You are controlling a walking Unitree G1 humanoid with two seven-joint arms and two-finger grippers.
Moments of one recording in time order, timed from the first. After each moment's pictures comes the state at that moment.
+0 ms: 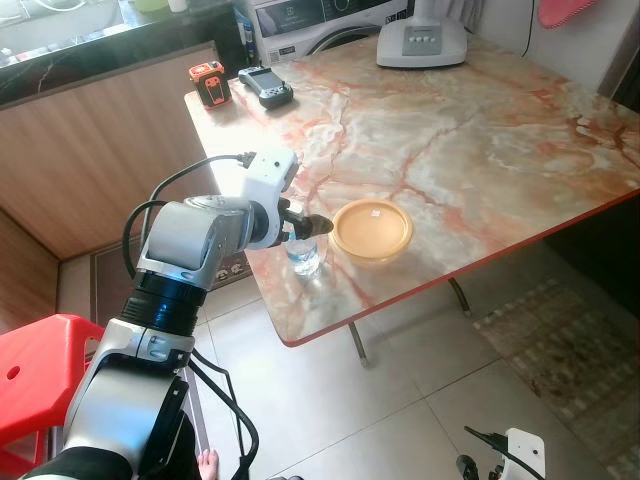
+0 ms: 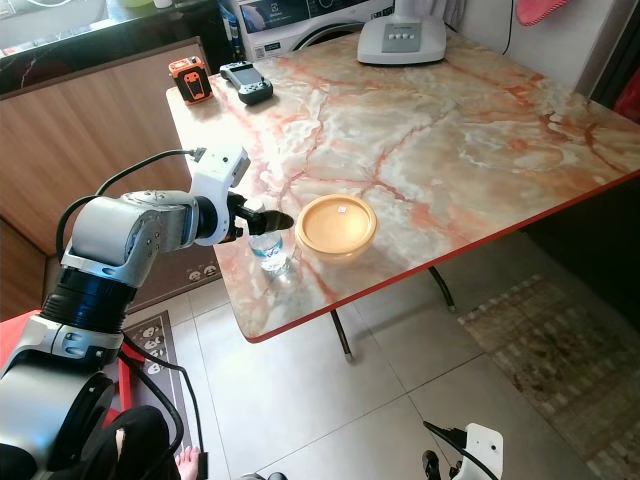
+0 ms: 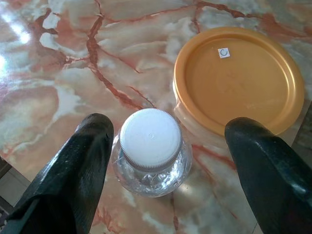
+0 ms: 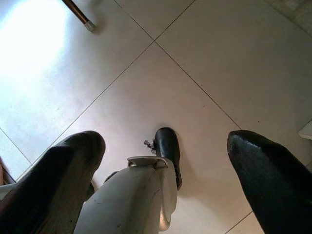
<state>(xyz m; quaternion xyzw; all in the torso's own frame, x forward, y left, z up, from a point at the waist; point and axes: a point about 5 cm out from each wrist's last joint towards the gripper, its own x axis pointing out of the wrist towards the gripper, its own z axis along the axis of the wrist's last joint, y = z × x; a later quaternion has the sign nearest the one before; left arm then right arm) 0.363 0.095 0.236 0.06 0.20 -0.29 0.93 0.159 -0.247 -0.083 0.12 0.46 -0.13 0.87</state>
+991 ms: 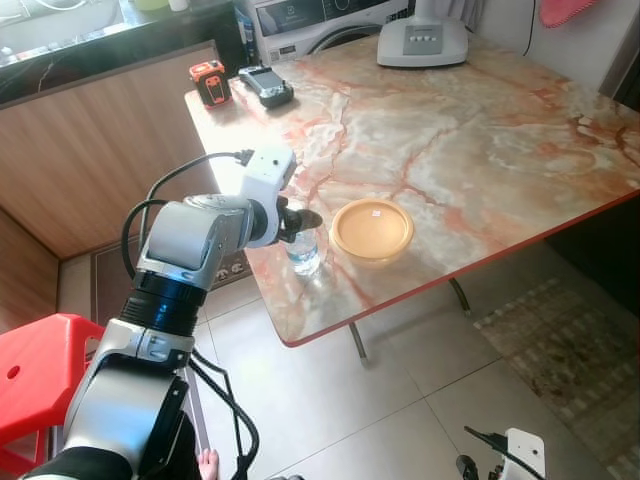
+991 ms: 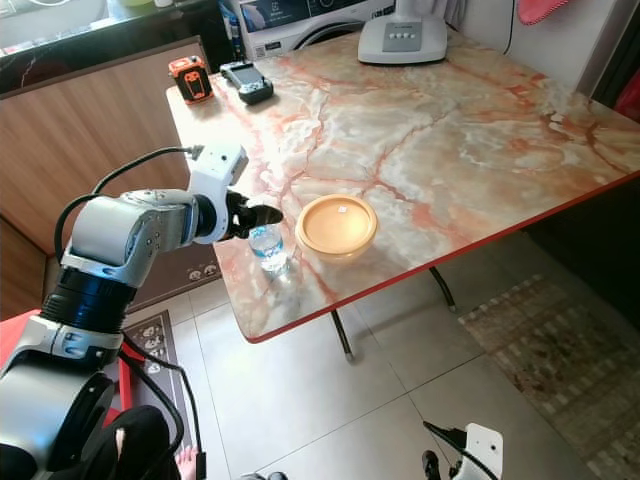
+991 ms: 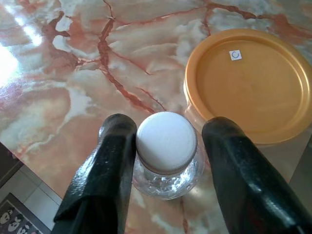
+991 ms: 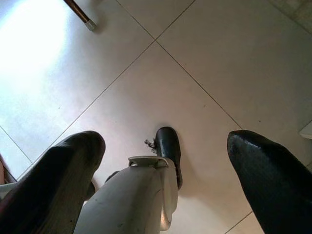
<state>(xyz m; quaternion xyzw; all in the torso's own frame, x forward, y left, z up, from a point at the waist) 0.364 0.097 0.236 0.07 0.19 -0.27 0.94 0.159 -0.246 -0.083 0.13 0.46 -0.13 0.87</state>
